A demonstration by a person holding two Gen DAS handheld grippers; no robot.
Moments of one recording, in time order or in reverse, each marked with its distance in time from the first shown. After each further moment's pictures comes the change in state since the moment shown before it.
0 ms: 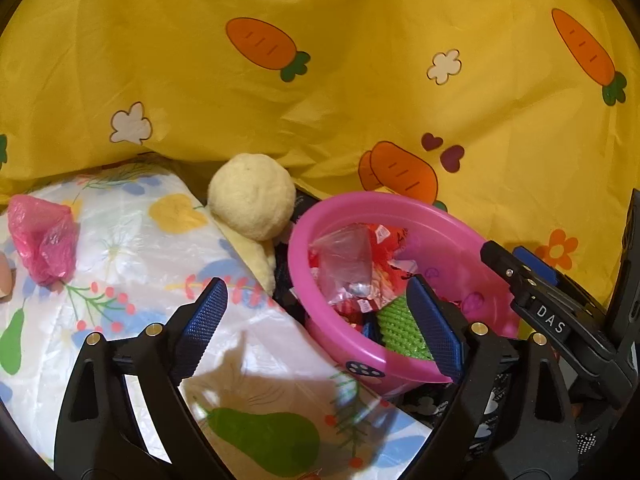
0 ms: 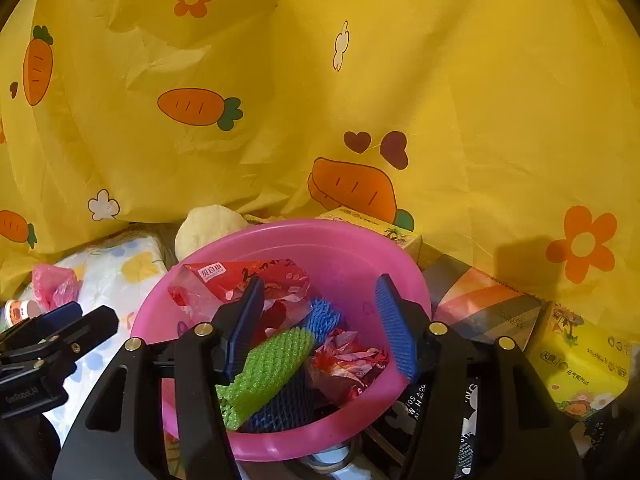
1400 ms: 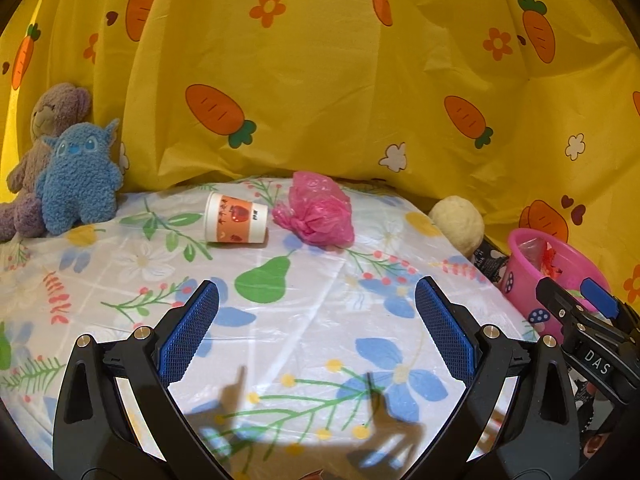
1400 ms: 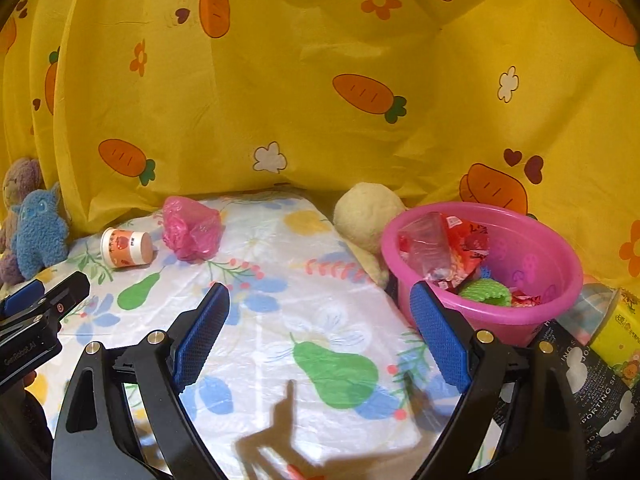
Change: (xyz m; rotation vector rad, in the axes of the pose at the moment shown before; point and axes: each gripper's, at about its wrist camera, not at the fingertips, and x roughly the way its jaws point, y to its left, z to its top) left arm -0.182 0.137 -0.084 -0.179 -0.202 0.509; right arm -0.077 0.174 -0.069 -0.199 -0.024 0.253
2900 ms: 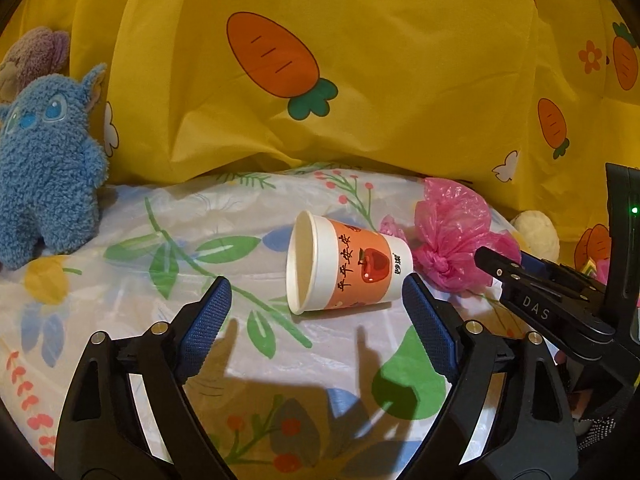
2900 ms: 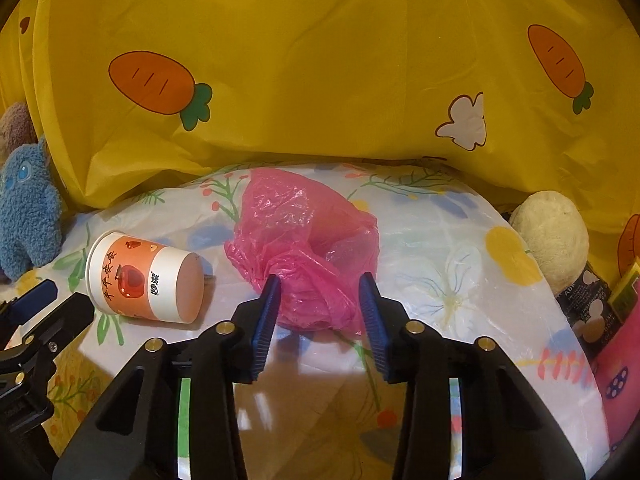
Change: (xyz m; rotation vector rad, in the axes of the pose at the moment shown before) left arm 0.162 0.128 0.051 -0.047 0.122 -0.031; right arm 0.210 0.161 0.043 -0.131 0.206 0.179
